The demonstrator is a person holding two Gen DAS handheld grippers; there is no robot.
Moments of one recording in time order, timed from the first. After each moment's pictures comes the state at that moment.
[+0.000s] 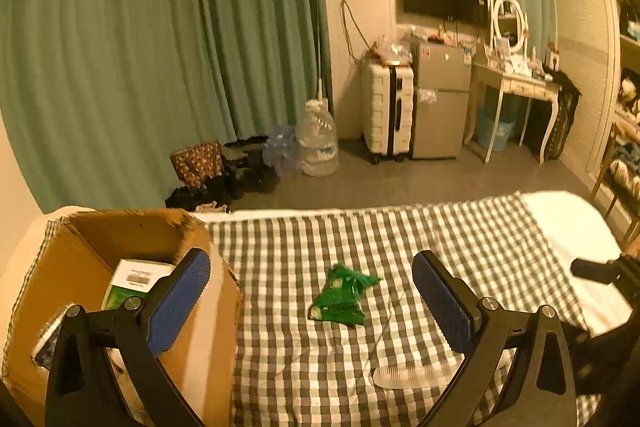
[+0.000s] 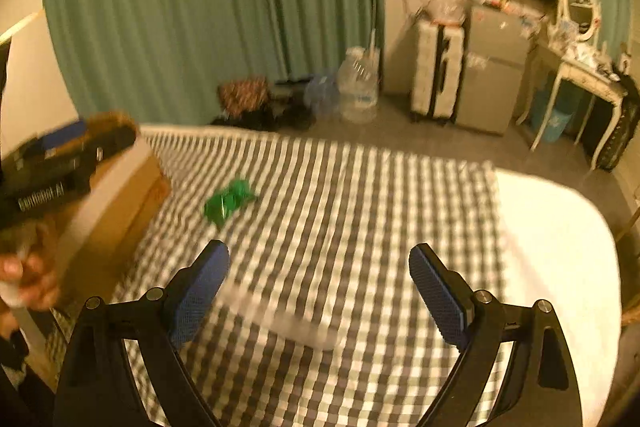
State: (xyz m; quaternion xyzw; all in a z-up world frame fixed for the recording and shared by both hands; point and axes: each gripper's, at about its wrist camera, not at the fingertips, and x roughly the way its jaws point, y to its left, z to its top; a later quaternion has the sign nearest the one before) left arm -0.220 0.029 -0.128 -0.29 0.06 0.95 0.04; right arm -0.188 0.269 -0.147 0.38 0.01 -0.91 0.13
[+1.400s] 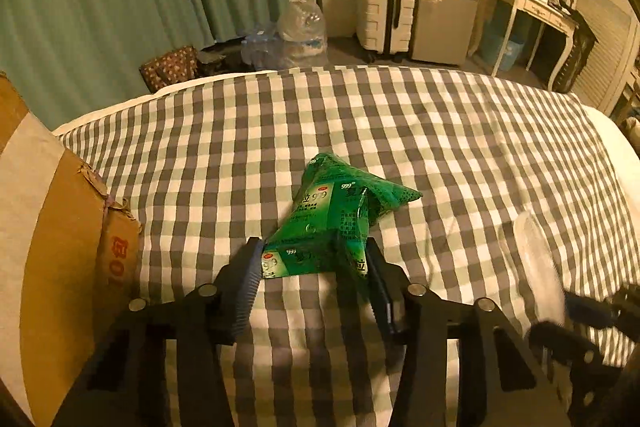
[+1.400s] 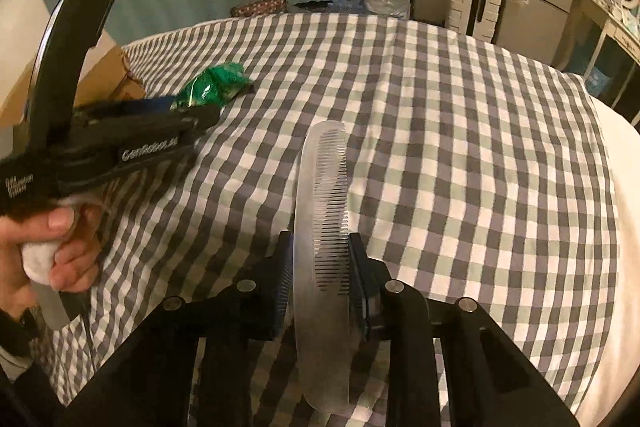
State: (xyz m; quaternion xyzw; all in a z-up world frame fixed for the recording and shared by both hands) left arm -0.287 0.039 -0.267 -0.46 0.06 0.89 0.04; right arm -0.227 0.236 -0.252 0.49 0.01 -0.86 0.16
